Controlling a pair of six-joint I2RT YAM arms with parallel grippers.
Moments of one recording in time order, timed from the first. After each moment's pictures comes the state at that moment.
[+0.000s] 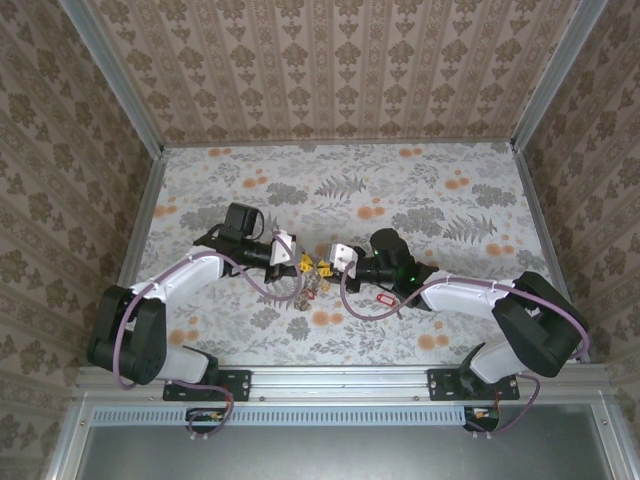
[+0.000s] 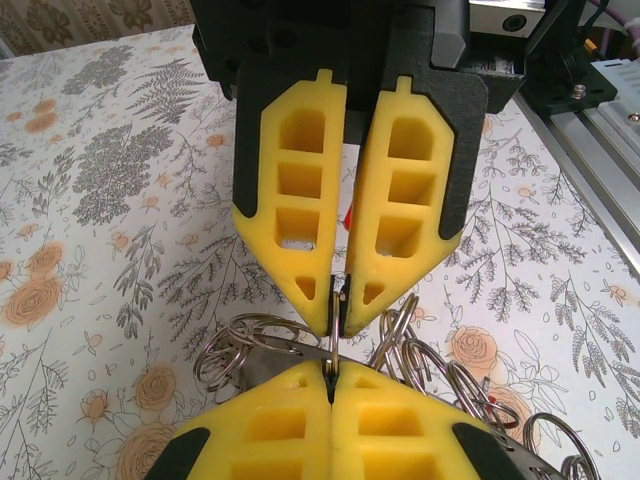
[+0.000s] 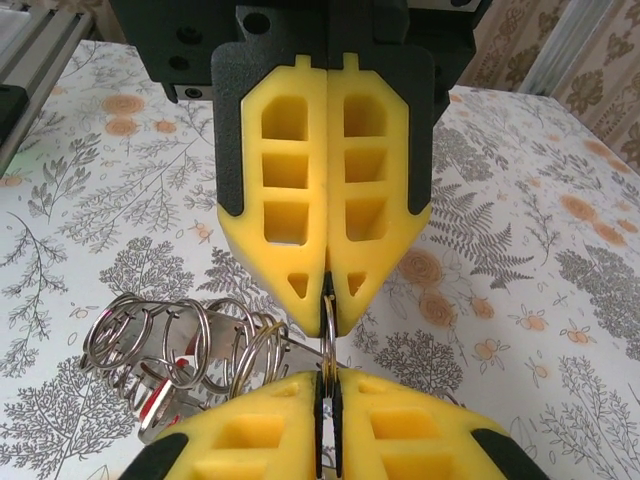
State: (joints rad) left arm -0.42 1.39 0.80 -0.34 1.04 1.03; right arm 0.71 1.45 0.63 0.45 -0.49 -0.45
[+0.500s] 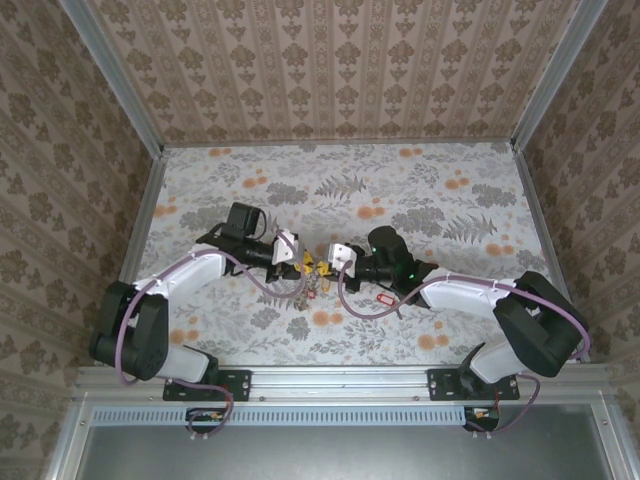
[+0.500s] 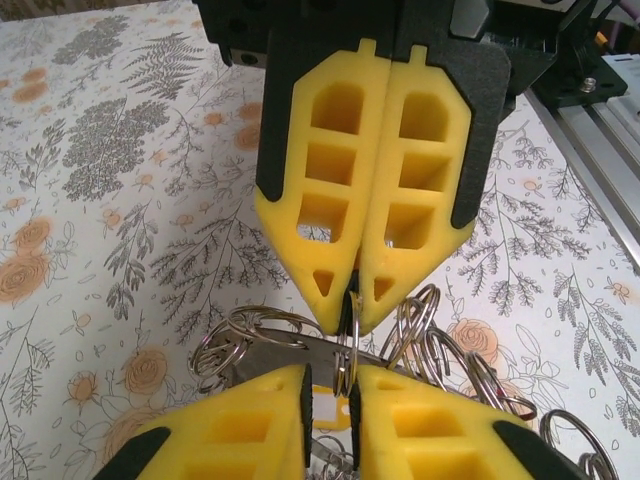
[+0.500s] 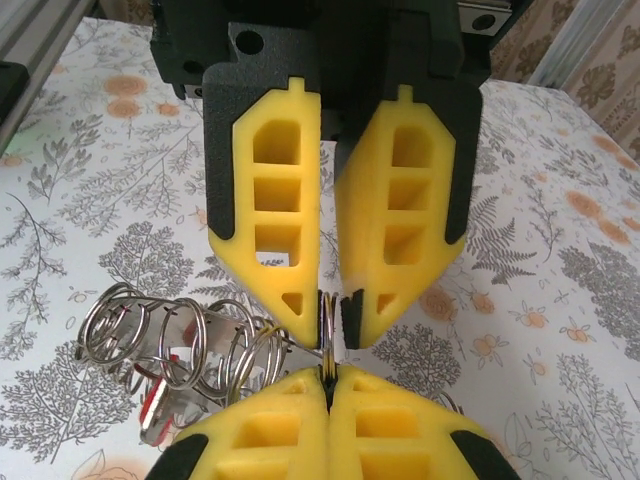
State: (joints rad) left arm -0.43 1.41 0.81 -0.36 1.00 1.00; right arm 0.71 1.45 0.67 0.37 -0.48 -0.50
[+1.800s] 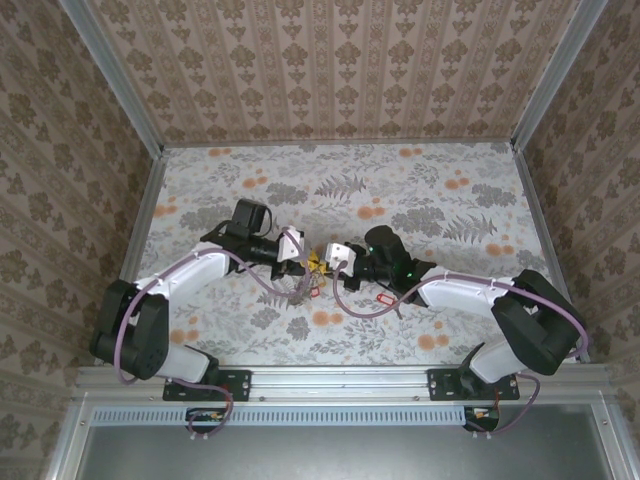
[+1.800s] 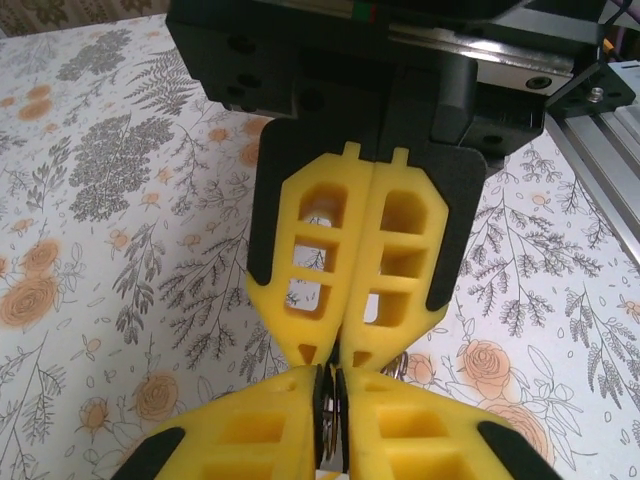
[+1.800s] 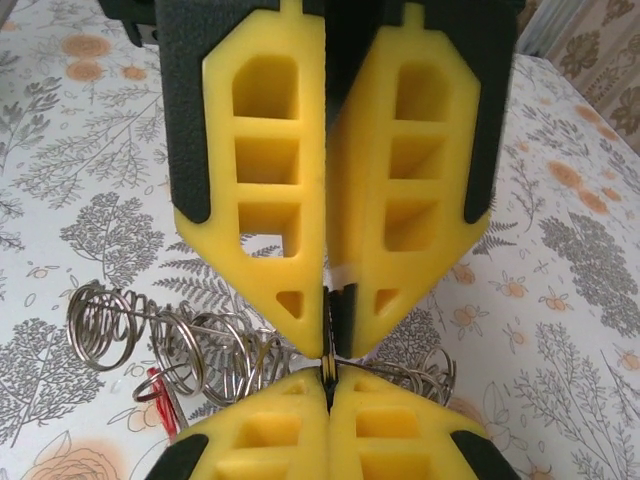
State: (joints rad) left arm -0.48 1.42 0.84 -0.33 0.98 0.95; right arm 0.72 1.47 0.68 0.34 -0.41 -0.52
